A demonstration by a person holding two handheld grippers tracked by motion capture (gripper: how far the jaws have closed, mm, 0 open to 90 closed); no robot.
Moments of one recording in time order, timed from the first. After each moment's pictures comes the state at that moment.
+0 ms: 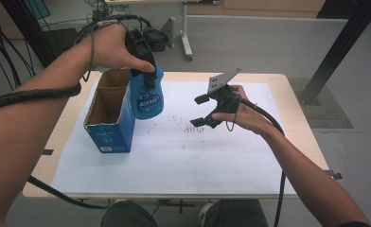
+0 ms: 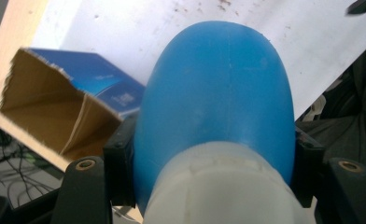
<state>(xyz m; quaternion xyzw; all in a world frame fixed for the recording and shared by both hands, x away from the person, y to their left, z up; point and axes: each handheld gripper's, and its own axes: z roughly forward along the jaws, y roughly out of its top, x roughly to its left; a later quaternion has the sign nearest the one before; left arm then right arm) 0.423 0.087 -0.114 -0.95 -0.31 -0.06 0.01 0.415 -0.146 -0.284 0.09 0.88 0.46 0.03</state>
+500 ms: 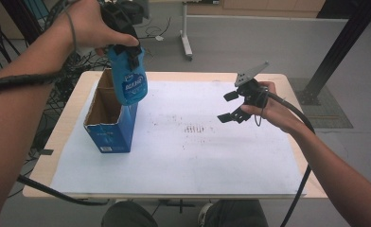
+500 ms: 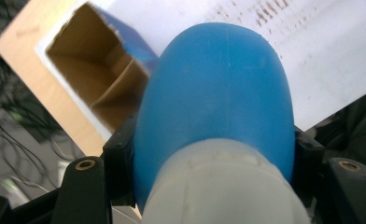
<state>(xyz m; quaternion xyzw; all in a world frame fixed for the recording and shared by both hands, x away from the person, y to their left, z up) 0.435 0.128 -0.069 -0.89 -0.45 -0.07 -0.01 0.417 -0.211 -0.271 0.17 0.90 0.40 0.04</state>
